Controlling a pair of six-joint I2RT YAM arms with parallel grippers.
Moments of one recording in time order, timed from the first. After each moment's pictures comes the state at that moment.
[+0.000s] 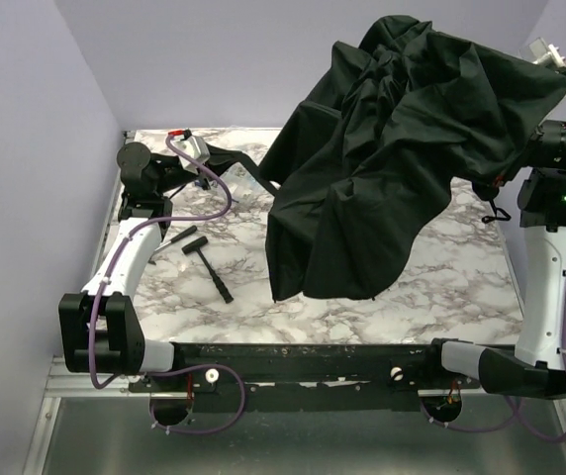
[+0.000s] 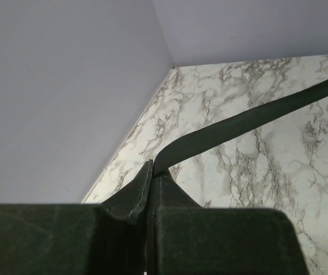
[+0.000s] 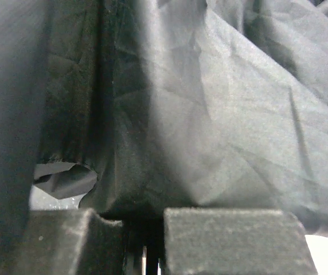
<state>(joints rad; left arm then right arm) -0.03 1.36 1.04 0.60 1.13 0.11 -0.12 1.23 1.75 0.52 -1.55 1.14</state>
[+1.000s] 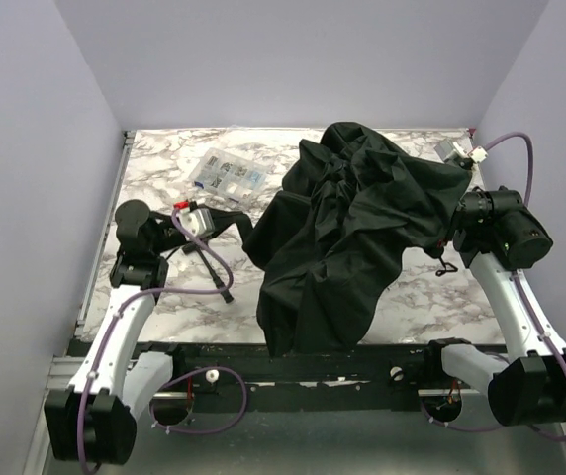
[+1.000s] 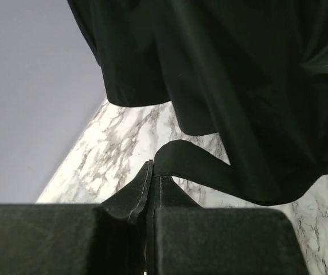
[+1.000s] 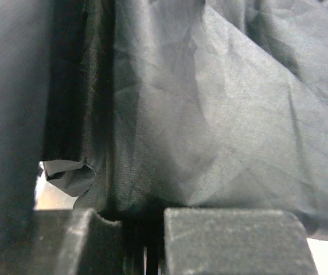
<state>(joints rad) -0.07 0.96 0.69 0.33 1.15 0.31 0.04 1.09 0.96 1.44 -1.57 1.58</state>
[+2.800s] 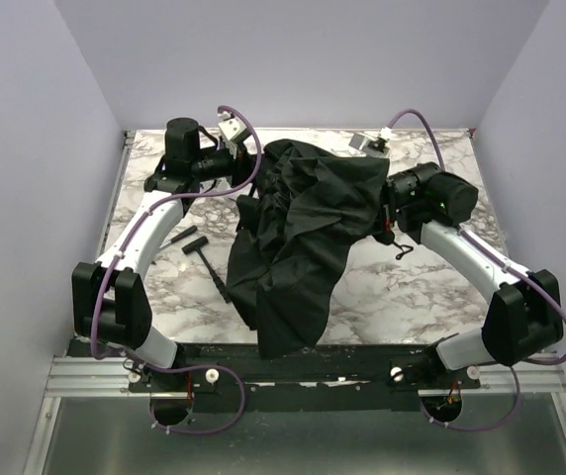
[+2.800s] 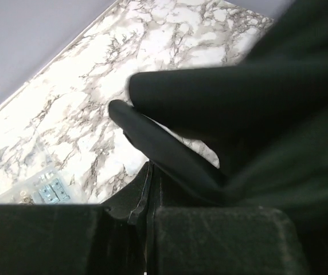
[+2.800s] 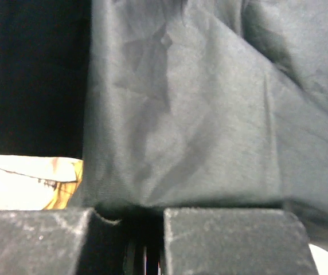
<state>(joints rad) -0.21 1.52 1.28 -0.06 0.88 0.18 0.36 1.42 1.05 1.46 -1.57 1.61</state>
